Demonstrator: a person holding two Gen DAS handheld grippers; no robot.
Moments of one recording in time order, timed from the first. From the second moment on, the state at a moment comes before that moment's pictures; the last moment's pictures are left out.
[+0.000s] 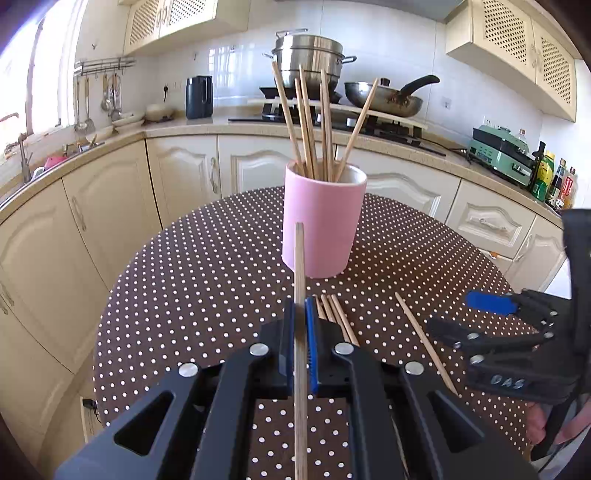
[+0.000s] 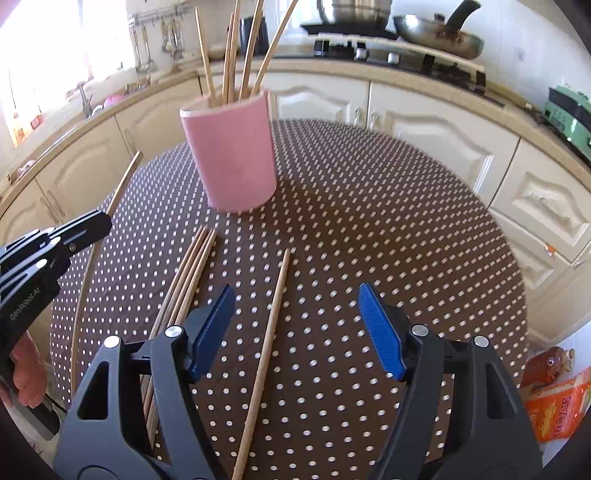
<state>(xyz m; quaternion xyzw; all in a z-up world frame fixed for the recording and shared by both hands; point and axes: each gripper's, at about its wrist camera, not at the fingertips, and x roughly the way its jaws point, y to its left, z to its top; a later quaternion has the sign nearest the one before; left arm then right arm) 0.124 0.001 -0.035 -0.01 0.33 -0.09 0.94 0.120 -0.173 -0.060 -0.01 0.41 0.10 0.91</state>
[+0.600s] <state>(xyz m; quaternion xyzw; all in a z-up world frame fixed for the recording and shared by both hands) 0.139 0.004 -0.047 -0.01 0.36 -0.07 0.93 0.132 -0.181 -0.072 0.02 0.42 0.12 0.90</state>
